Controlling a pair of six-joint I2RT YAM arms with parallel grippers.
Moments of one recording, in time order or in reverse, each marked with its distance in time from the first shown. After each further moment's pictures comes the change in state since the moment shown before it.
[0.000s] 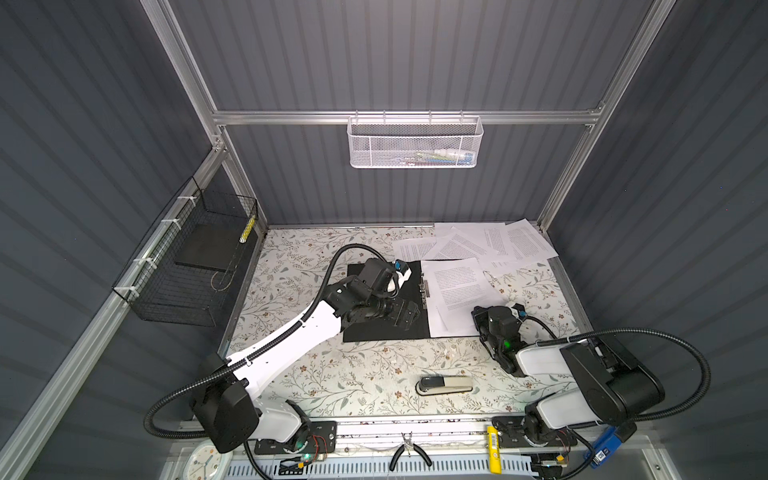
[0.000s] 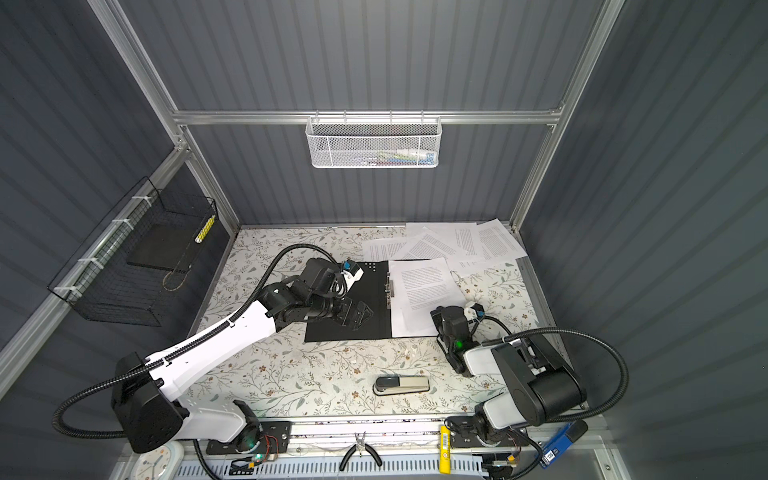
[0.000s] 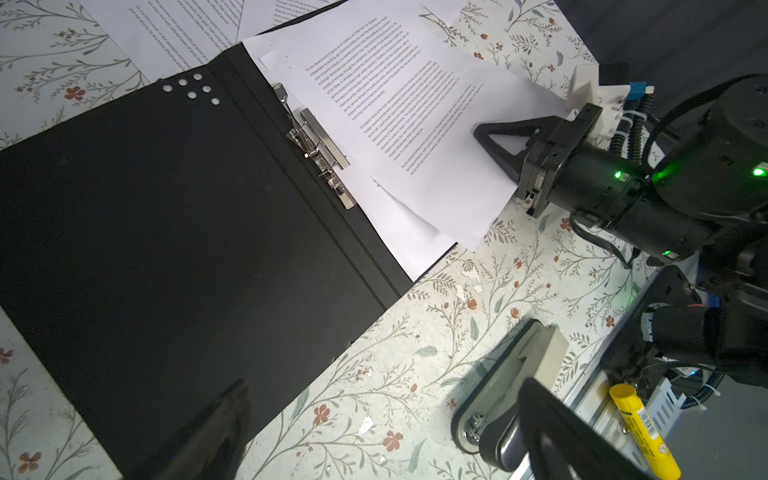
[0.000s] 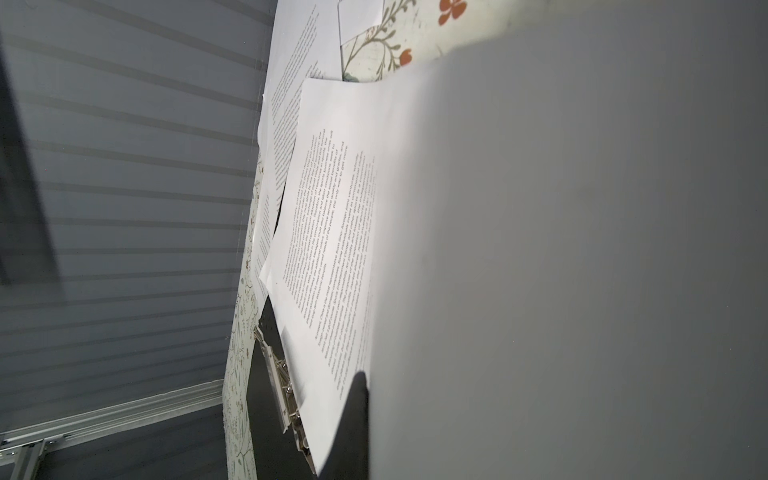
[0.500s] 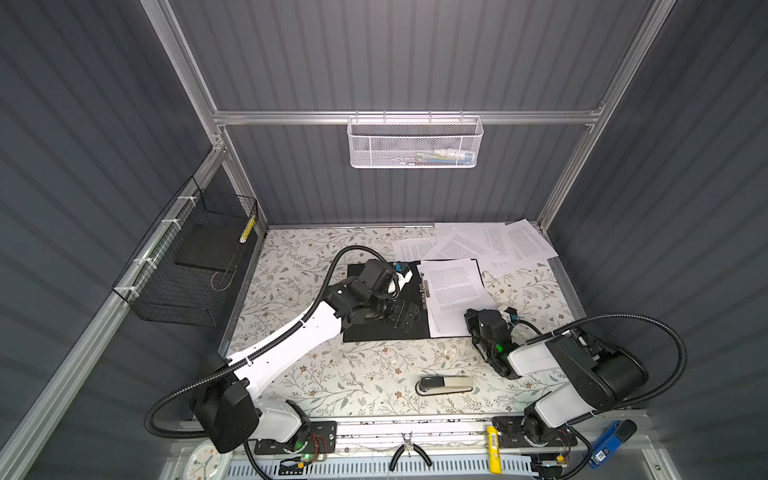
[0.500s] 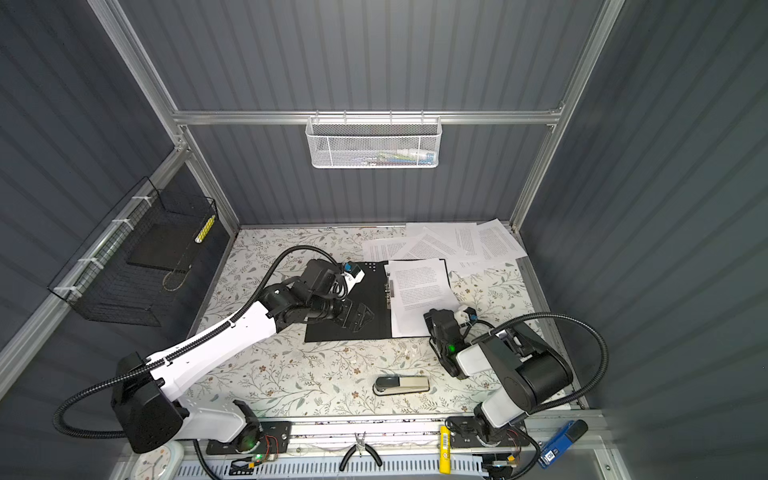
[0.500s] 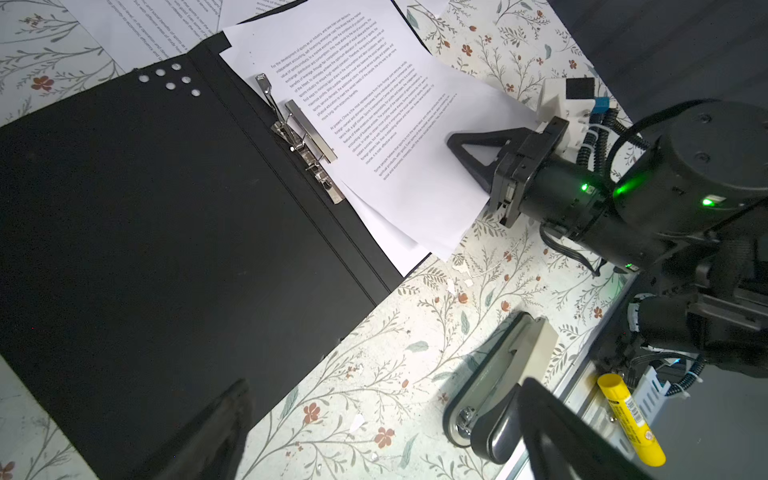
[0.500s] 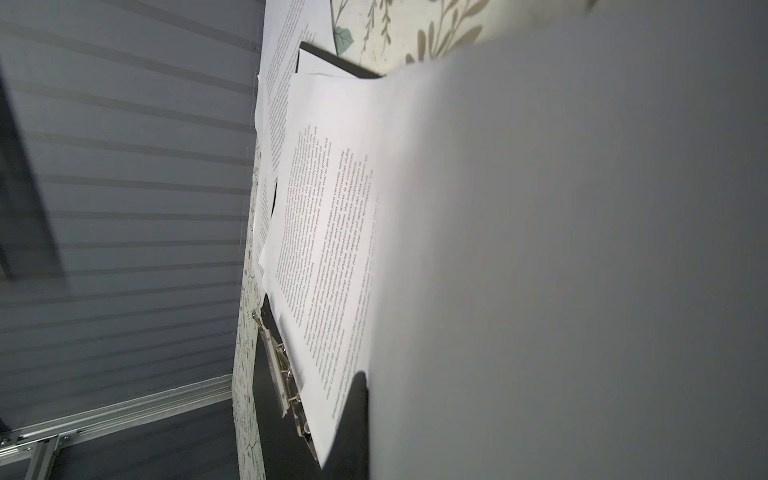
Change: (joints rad) left arm 0.000 0.000 -0.011 0.006 0.033 -0.001; right arm 0.098 0.082 0.002 0.076 0.074 0.084
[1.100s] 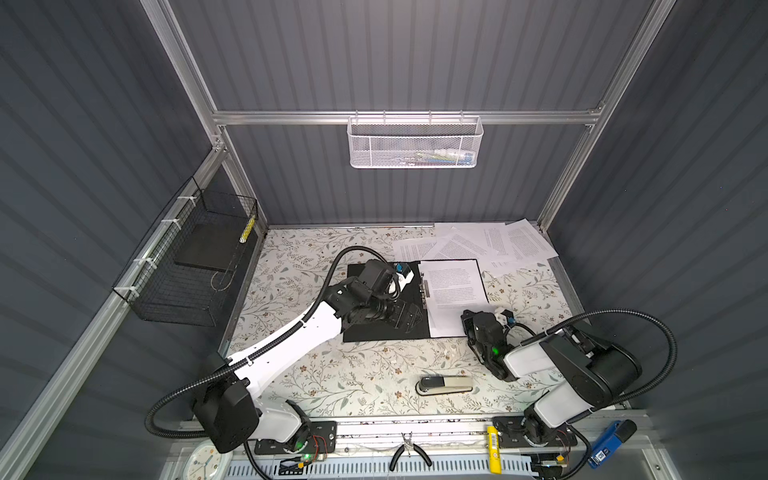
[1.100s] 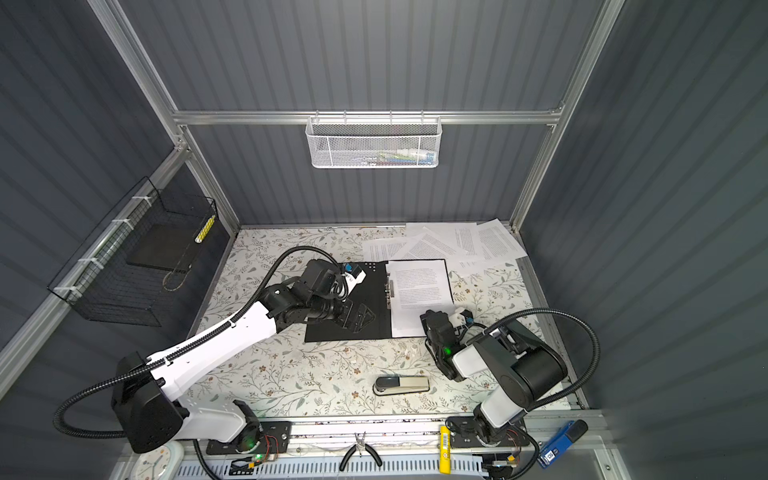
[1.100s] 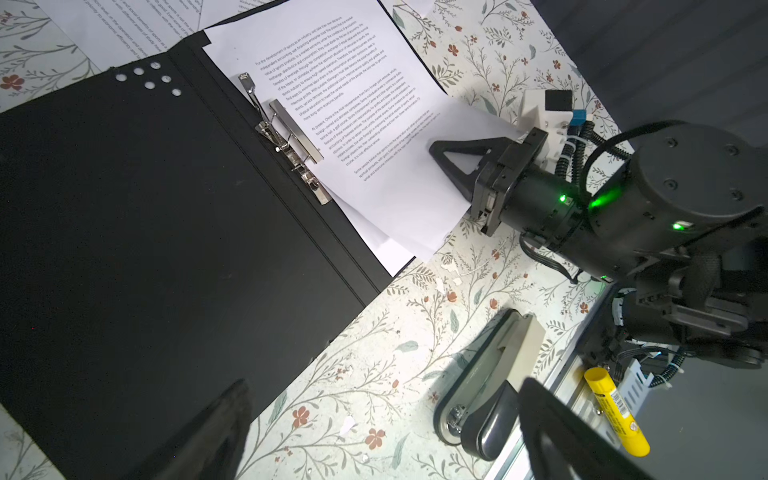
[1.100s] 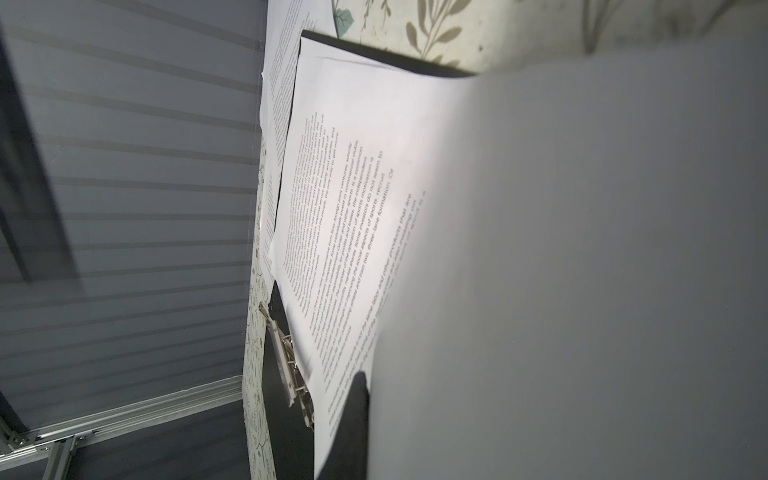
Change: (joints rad) left arm 0.000 0.000 -0.005 0.014 0.034 -0.001; right arm 0.060 0.027 0.000 0.036 0.059 0.052
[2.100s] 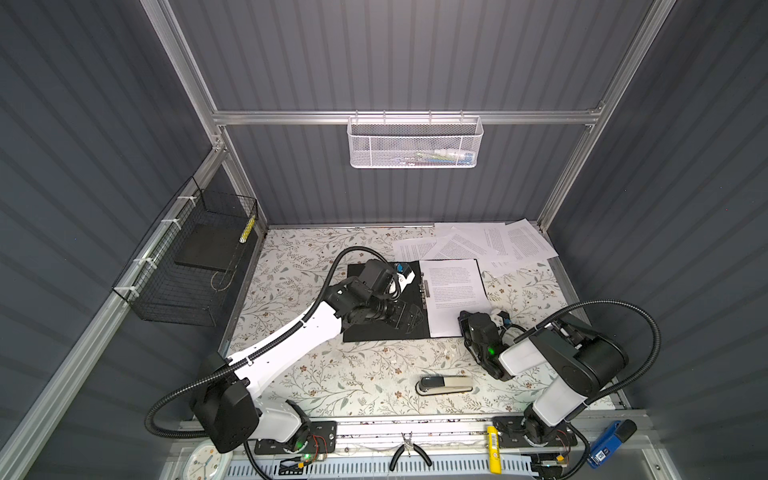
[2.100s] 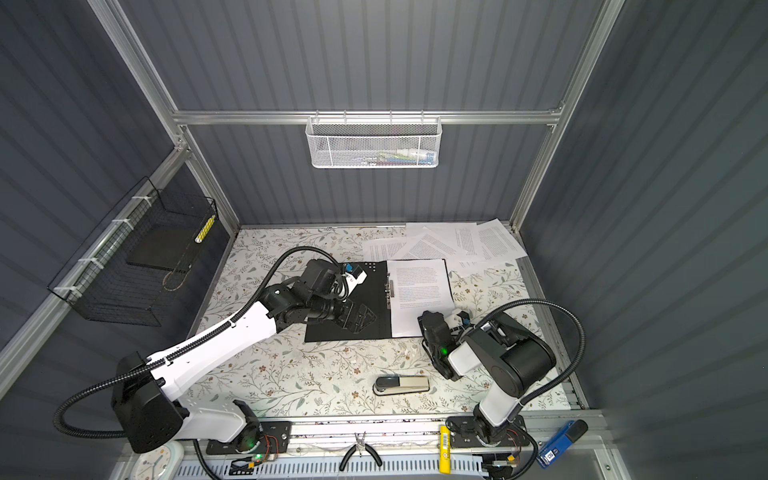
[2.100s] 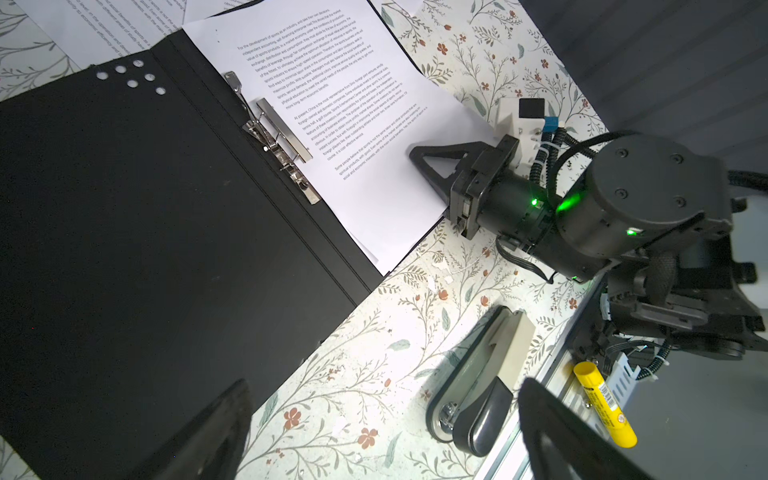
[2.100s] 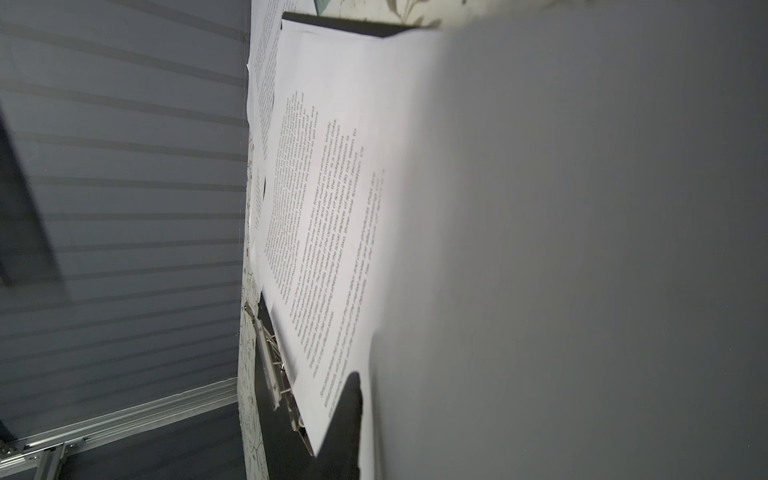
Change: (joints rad) left arm 0.000 0.000 0.000 0.001 0.024 0.000; right arm 0.023 0.079 0.021 0.037 0.016 0.033
